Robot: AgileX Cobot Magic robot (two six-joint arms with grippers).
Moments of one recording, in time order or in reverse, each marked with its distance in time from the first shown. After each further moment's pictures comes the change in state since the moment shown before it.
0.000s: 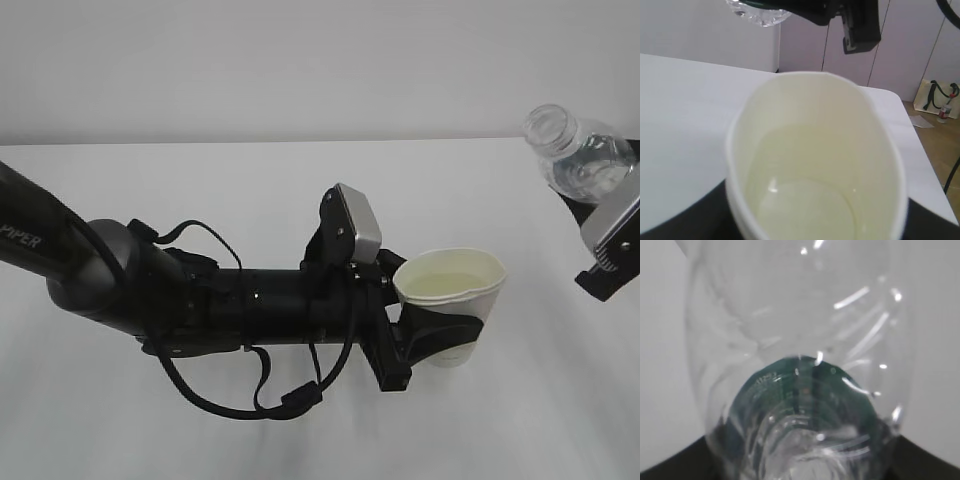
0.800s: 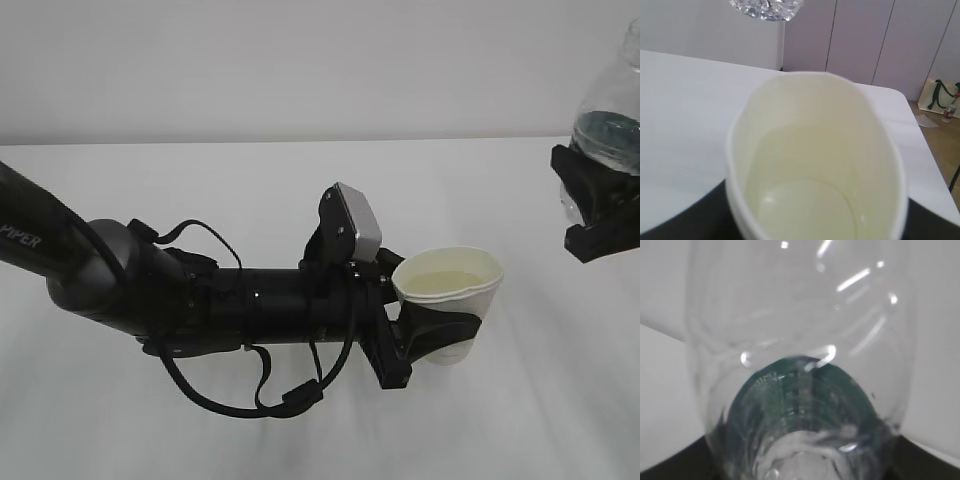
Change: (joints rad) left arm 0.000 0.000 0.000 -0.014 0.012 0.004; right arm 0.000 0.000 0.000 0.000 -0.078 0.606
